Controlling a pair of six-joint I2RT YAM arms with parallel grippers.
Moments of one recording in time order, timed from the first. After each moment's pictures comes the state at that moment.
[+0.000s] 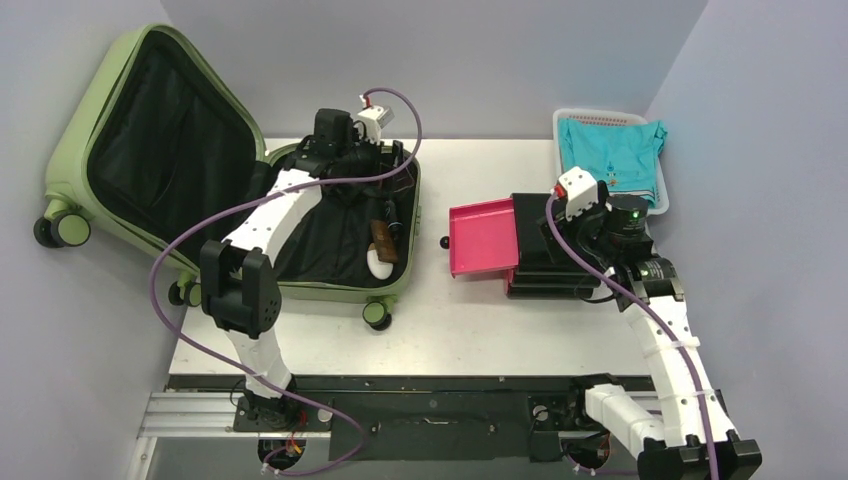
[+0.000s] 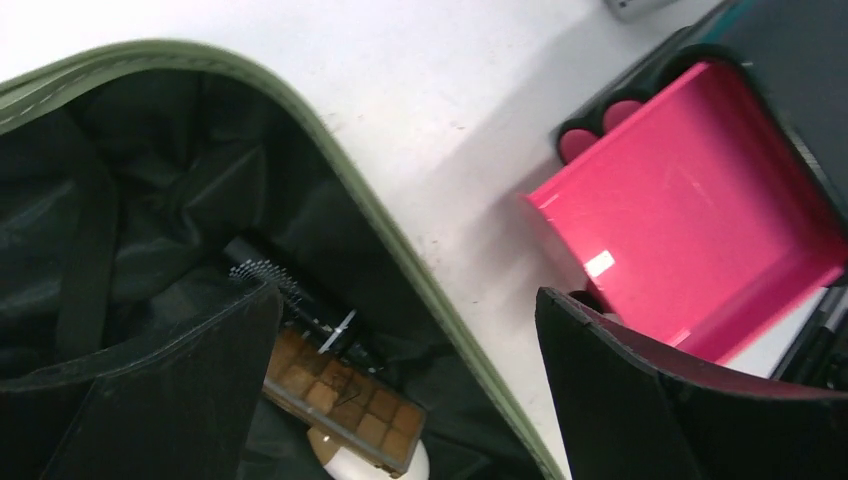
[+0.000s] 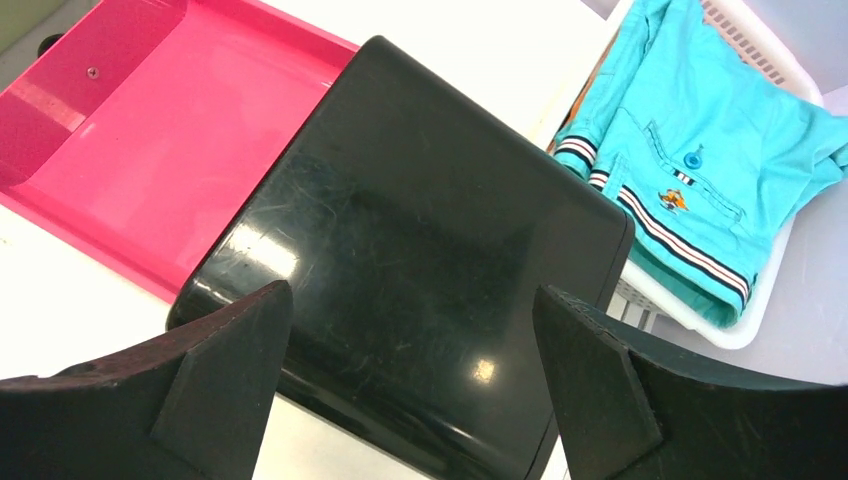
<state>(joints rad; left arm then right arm) -0.32 1.84 1.68 -0.40 0.53 -0.07 0.12 0.95 1.01 -0.56 -0.21 -0.45</state>
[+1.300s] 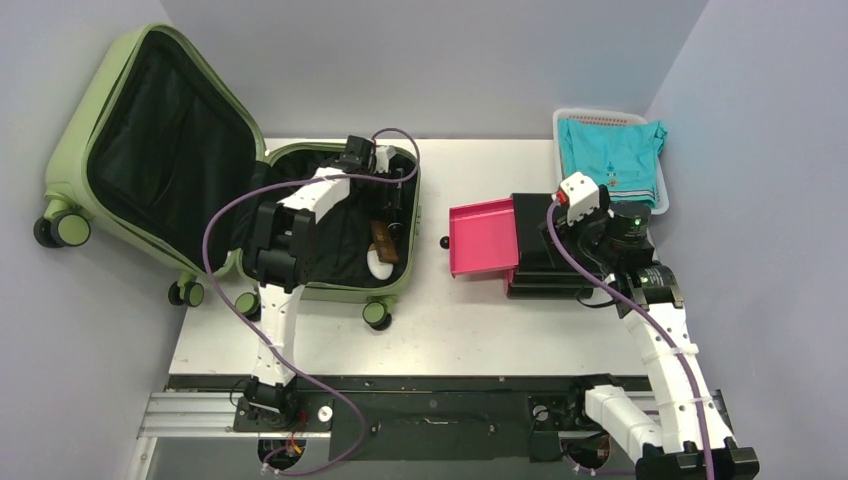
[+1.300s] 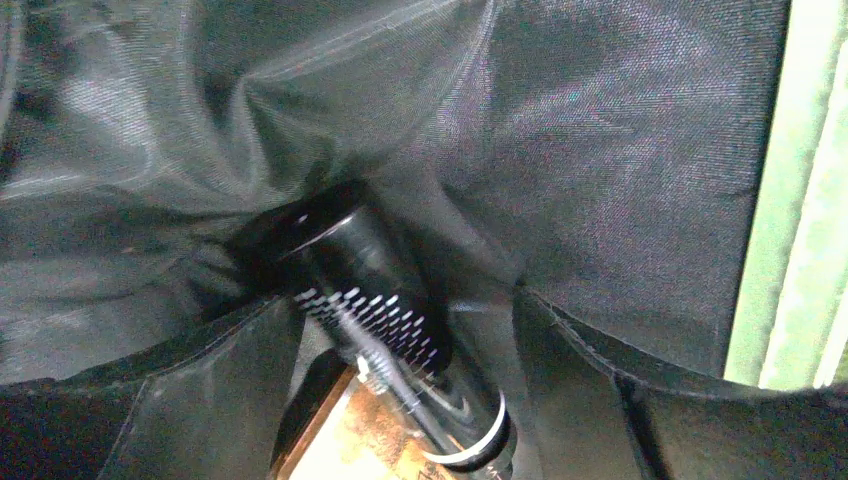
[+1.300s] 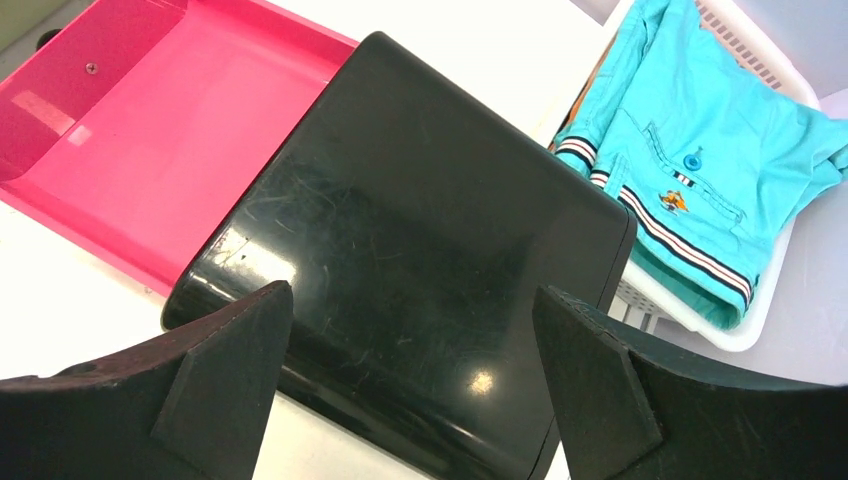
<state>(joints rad) -0.29 2.30 1.88 -0.56 0.36 -0.23 0.09 0.90 0.95 -0.53 -0.25 -0.46</state>
